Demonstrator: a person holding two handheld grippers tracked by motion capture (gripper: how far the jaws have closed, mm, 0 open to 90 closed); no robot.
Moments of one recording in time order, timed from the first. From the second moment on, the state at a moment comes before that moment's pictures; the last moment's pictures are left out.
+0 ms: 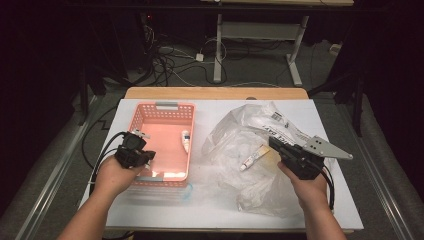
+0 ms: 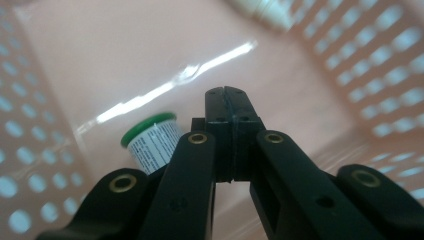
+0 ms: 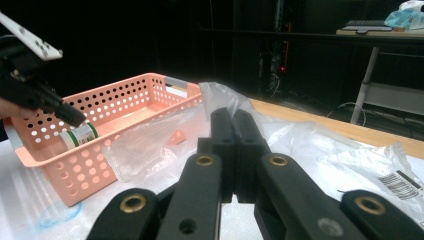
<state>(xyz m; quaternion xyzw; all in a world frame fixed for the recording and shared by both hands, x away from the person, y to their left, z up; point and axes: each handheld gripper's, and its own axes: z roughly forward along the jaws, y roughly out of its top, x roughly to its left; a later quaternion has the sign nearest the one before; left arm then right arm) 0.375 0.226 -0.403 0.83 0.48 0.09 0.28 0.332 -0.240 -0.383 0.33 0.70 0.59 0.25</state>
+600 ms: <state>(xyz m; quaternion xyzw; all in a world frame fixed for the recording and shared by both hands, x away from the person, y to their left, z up) 0.418 0.189 -0.421 0.83 0.52 0.03 0.18 0.332 -0.236 -0.385 0.33 0.70 0.58 0.24</state>
